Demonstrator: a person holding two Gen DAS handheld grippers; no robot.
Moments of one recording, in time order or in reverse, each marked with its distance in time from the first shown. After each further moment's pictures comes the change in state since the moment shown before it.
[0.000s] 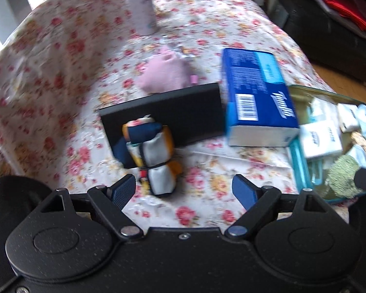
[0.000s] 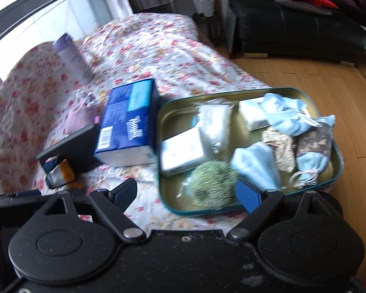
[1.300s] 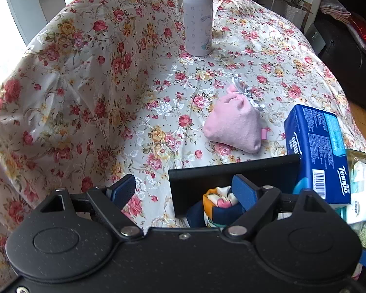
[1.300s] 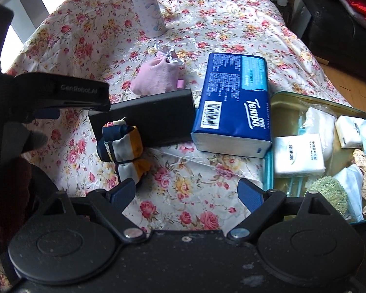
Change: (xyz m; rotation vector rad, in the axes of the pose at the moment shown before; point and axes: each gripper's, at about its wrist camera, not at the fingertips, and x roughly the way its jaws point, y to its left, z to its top) left arm 0.027 0.082 0.071 -0.112 -0.011 0.035; right arm 0.052 0.128 0.006 -0.253 0.146 0.112
